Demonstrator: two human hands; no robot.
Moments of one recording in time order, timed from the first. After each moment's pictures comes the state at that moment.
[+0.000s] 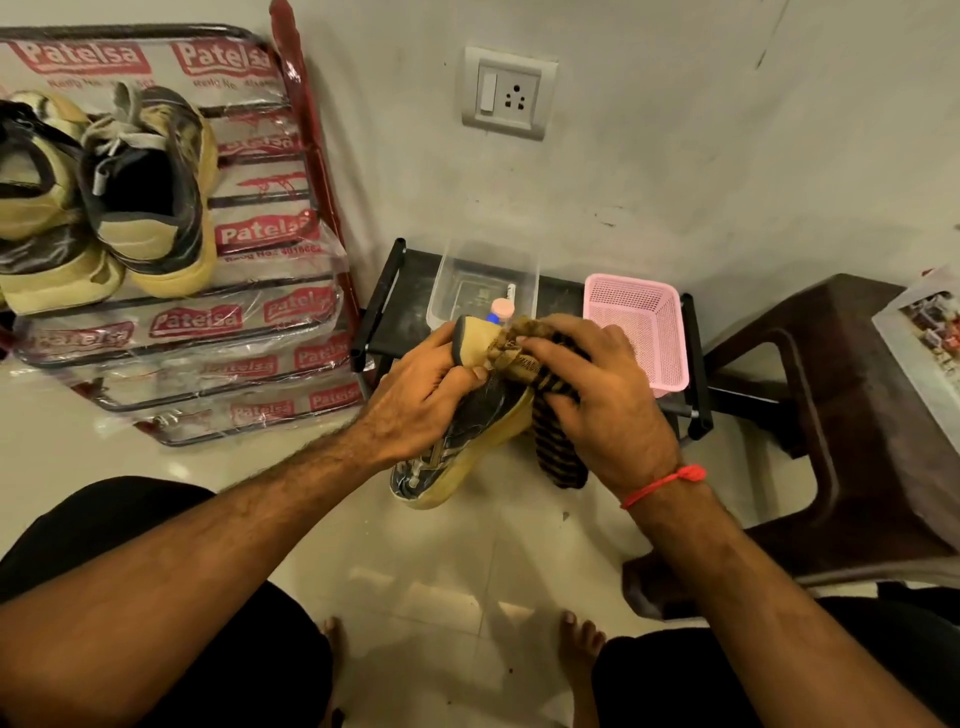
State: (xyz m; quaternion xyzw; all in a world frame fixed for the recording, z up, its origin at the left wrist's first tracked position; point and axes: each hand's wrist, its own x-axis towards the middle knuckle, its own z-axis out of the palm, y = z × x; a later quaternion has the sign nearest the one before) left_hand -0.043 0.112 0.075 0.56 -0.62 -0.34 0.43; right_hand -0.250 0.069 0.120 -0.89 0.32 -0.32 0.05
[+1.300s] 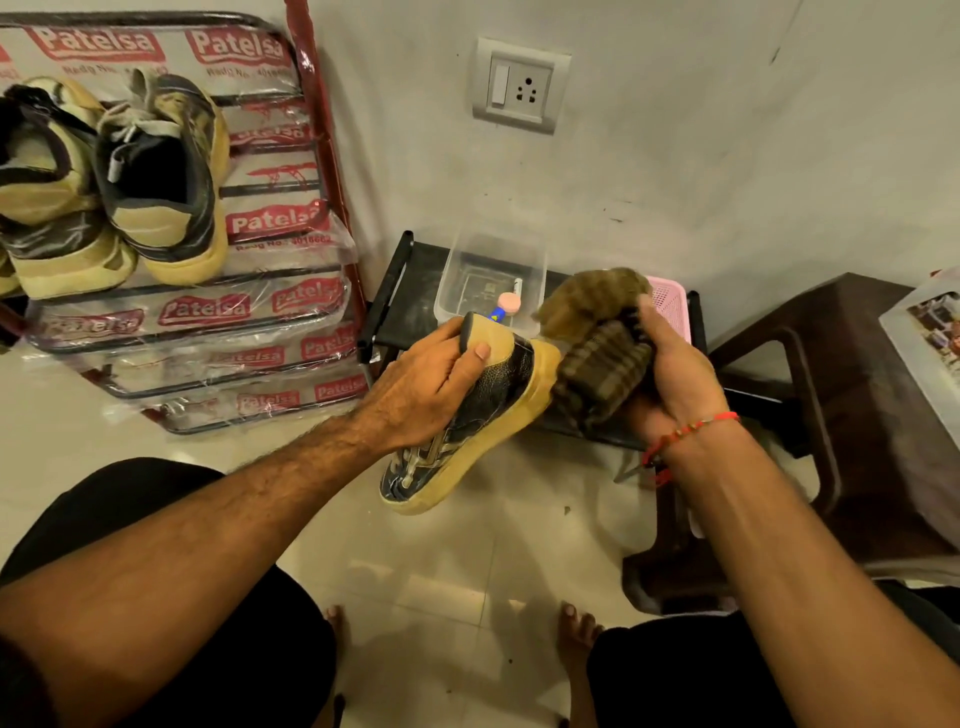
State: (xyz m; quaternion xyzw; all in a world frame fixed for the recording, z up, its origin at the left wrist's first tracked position) left_hand -0.040 0.110 0.070 0.60 -0.65 -0.28 0.37; right_hand -0.262 0.043 0.139 -0.25 0.44 -0.47 0.73
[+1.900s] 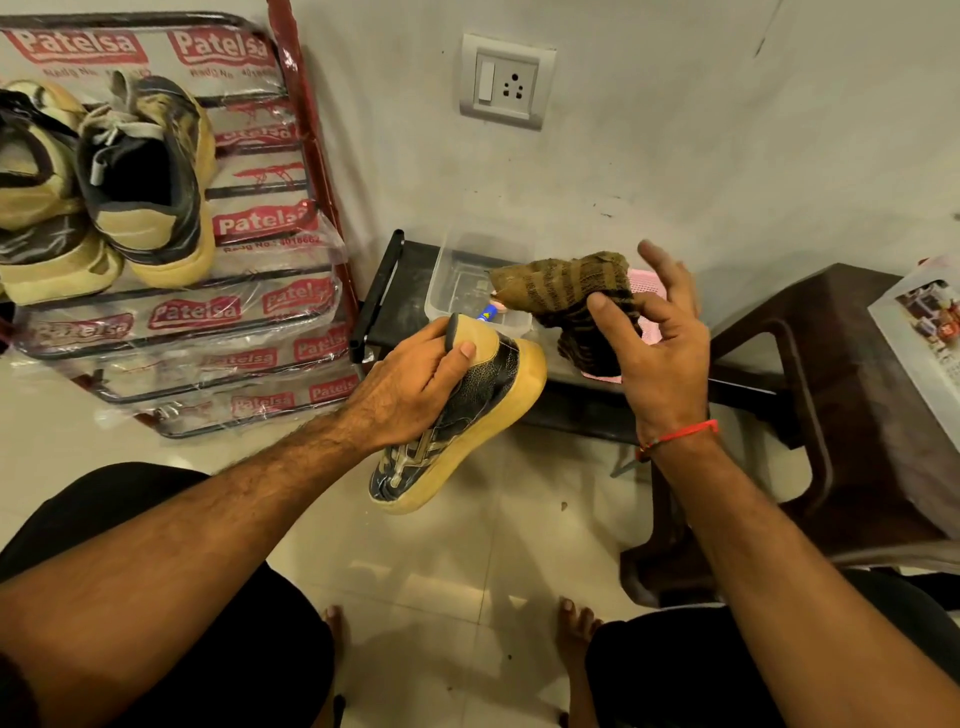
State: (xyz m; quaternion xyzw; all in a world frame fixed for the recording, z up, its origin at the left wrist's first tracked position) left_hand -0.037 0.110 0.070 0.61 -0.65 -0.29 0.36; right_hand -0.271 0.035 0.121 -0.66 0.44 -0.50 0.35
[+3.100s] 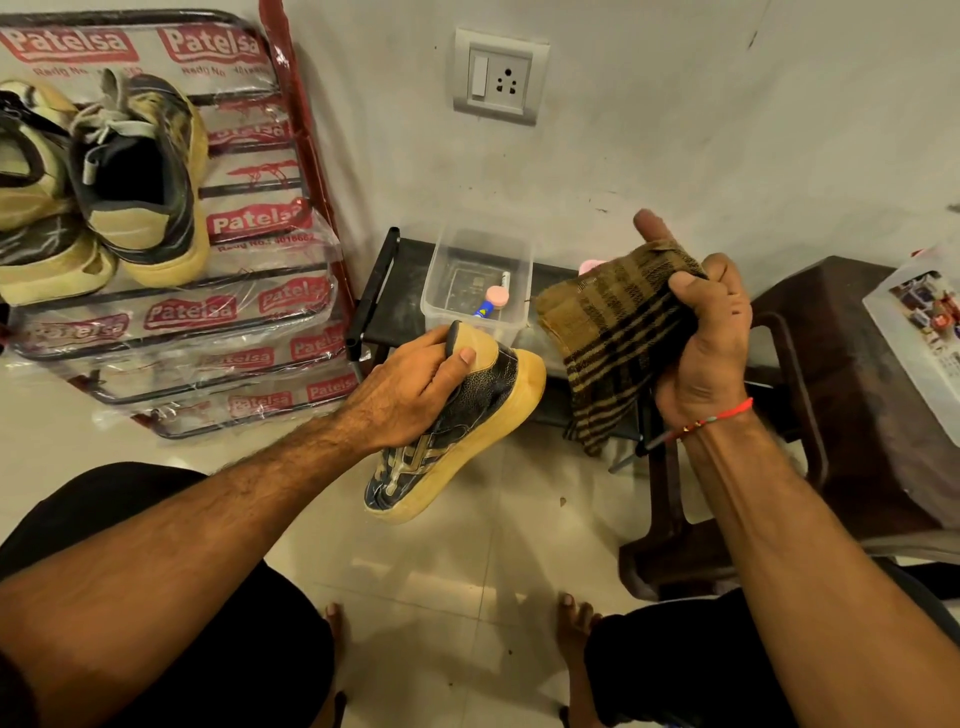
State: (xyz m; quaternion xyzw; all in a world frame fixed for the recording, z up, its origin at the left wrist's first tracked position) left_hand -0.038 0.112 0.067 0.60 -0.65 -0.31 0.33; right_hand -0.284 0.030 0.148 -0.46 0.21 -0.58 0.64
